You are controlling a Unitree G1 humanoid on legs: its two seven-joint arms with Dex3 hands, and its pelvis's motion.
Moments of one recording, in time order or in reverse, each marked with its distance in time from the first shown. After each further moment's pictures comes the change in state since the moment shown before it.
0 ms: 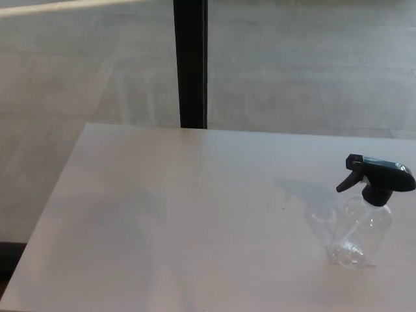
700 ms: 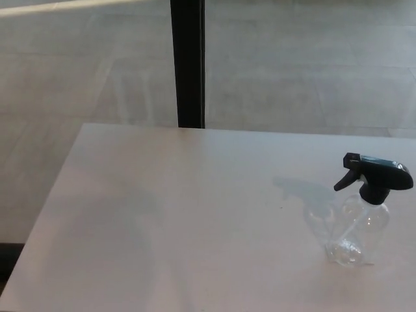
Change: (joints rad) left_arm -0.006 -0.002 0.007 0.017 -0.020 -0.010 -0.032; right_arm -0.388 -0.249 -0.265 -0.138 0.178 0.142 0.002
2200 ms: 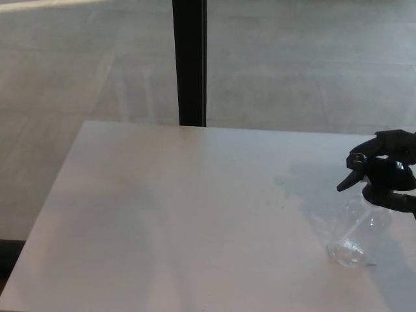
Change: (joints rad) left_arm 0.000 -0.005 -0.006 0.000 -0.002 -0.003 -0.010; right_arm -0.133 -0.001 0.896 -0.873 -0.434 0.064 0.228
